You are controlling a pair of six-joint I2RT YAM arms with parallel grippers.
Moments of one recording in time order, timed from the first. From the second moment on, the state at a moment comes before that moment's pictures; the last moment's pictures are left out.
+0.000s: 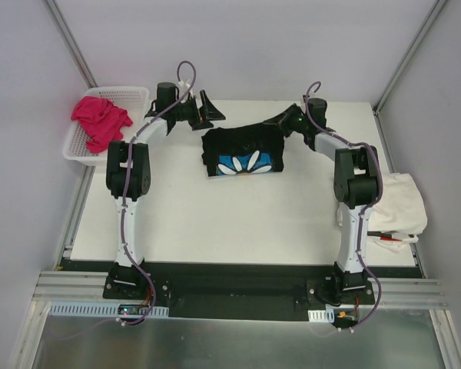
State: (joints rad) left arm -0.14 2.34 1.87 -0.04 0.93 -0.66; right arm 0.16 2.27 1.62 0.22 -0.63 1.10
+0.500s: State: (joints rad) left arm -0.26 2.00 1.43 0.48 0.88 -0.95; right arm 0.33 2.30 1.50 0.36 -0.66 1.19
